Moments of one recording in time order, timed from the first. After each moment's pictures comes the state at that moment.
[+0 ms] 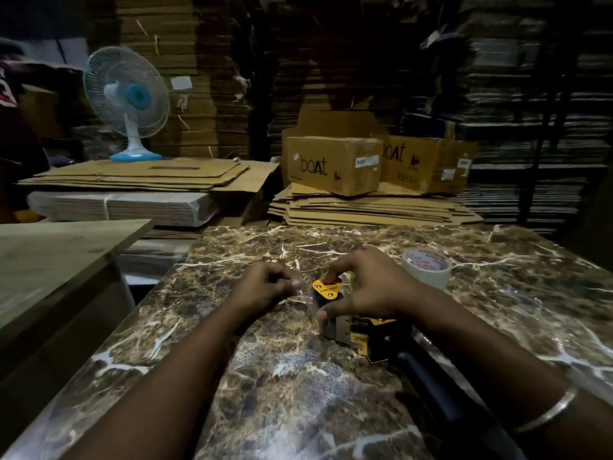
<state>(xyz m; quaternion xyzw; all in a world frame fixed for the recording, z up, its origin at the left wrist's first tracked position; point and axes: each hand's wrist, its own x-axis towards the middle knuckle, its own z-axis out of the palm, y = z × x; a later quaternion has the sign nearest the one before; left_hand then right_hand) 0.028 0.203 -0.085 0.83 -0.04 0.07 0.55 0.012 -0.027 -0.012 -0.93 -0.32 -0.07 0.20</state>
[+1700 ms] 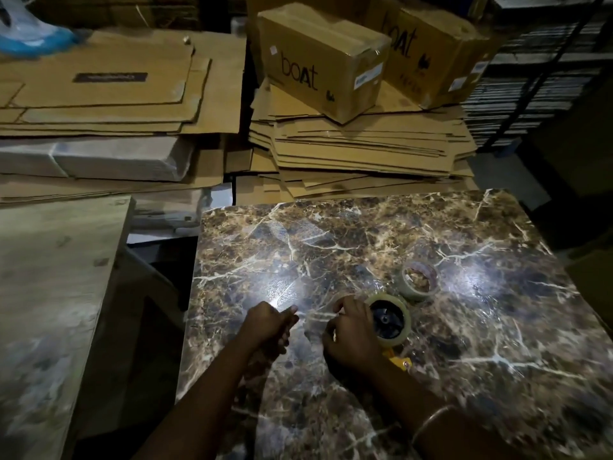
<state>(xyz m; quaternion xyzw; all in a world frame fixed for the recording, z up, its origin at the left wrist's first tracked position) 0.039 0.251 -0.037 0.76 0.24 -0.28 0.54 0.013 0.045 -0.017 -0.98 -0.08 0.06 0.19</state>
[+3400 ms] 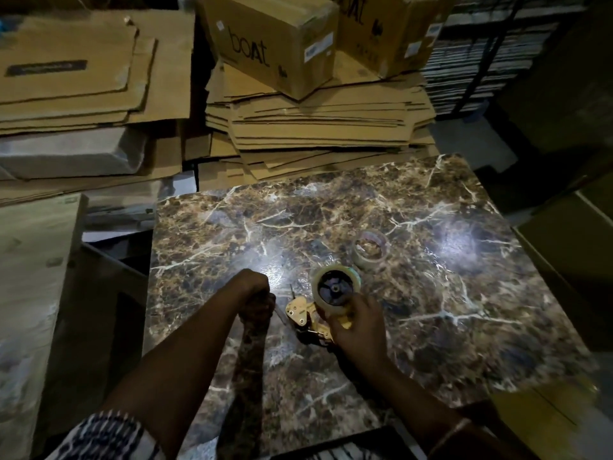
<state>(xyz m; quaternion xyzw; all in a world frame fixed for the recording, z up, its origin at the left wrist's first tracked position) 0.092 0.173 -0.008 0.77 0.36 -0.41 0.34 -0.041 -0.049 -0.013 -0.92 0.10 -0.01 0.39</state>
